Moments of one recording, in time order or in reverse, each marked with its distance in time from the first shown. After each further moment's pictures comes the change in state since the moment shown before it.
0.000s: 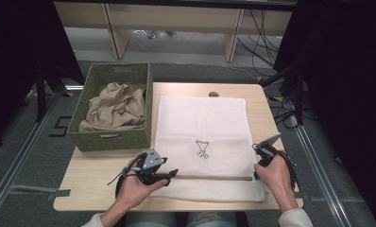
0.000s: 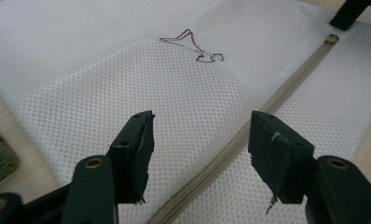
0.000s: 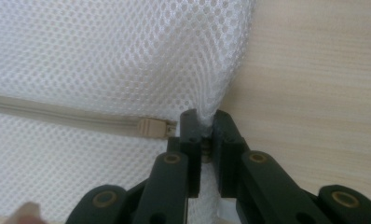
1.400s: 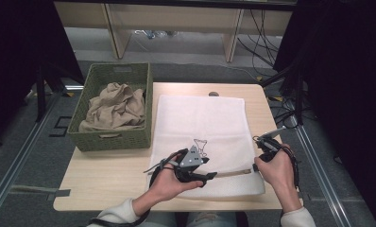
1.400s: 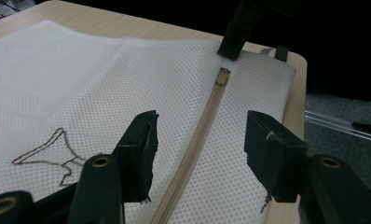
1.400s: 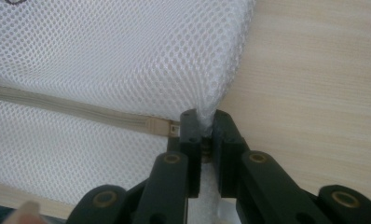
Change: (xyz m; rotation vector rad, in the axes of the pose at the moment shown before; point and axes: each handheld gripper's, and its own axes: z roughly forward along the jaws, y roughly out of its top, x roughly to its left) left arm -0.066 0.063 0.051 -0.083 -0.277 0.146; right arm 0.017 -0.002 -0.039 -0.097 0.034 0.036
